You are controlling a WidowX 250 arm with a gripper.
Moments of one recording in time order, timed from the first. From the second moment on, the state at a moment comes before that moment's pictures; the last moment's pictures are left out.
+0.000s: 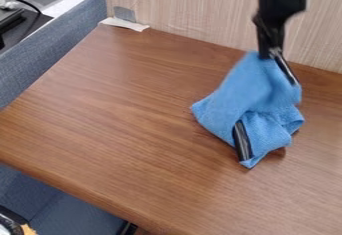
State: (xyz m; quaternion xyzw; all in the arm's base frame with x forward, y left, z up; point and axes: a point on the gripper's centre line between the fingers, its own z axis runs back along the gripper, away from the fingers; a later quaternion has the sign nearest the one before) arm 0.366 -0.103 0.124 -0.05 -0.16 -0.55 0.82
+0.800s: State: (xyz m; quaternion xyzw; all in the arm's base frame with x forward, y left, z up) arm 0.262 0.002 0.080 -0.04 -0.14 -0.42 0.90
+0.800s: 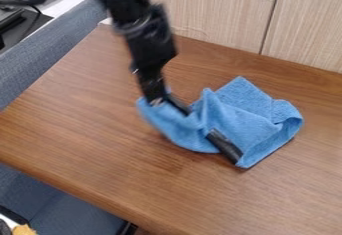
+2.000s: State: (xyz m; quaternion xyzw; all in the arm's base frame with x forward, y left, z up) arm 0.241 0.029 0.054 0.00 -0.07 -0.35 0.93
